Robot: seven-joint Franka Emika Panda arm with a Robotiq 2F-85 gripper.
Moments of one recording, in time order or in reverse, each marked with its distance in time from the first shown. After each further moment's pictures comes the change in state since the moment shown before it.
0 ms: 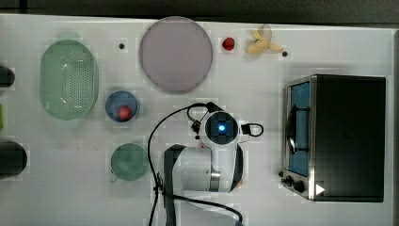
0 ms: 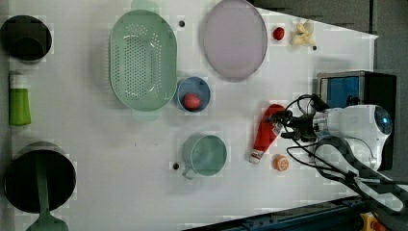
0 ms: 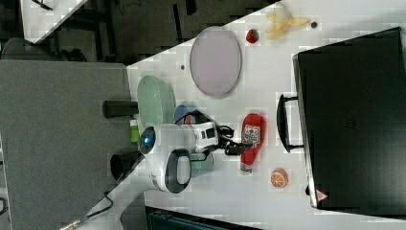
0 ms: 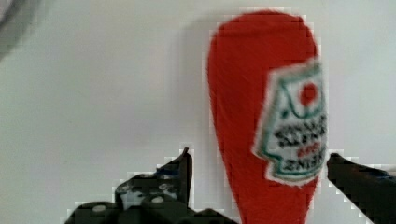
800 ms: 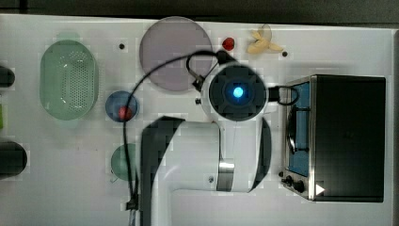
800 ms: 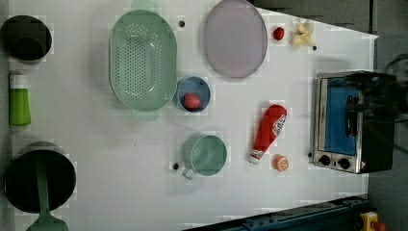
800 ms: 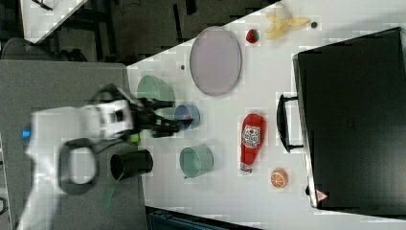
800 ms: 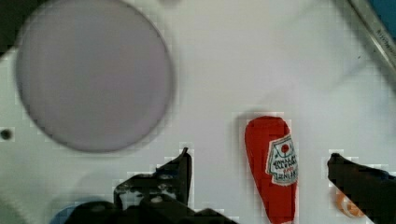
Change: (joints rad) arm 0.004 -0.281 0.013 0.418 0.005 -0.537 0.081
